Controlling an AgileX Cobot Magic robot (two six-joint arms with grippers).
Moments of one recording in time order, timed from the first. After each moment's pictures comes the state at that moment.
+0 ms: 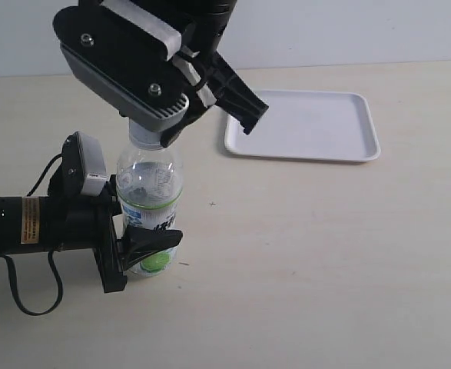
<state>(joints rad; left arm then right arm) -0.27 1.96 -0.54 1.08 -1.06 -0.23 0.68 1.86 -1.77 0.18 1.22 -1.81</state>
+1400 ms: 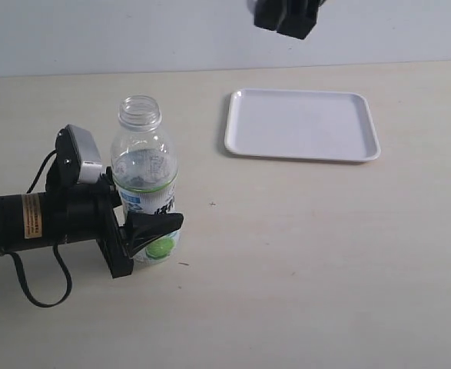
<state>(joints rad) -0.27 1.98 -0.54 0.97 -1.12 -0.22 0.51 1.66 -1.75 -0.12 1.22 -0.72</state>
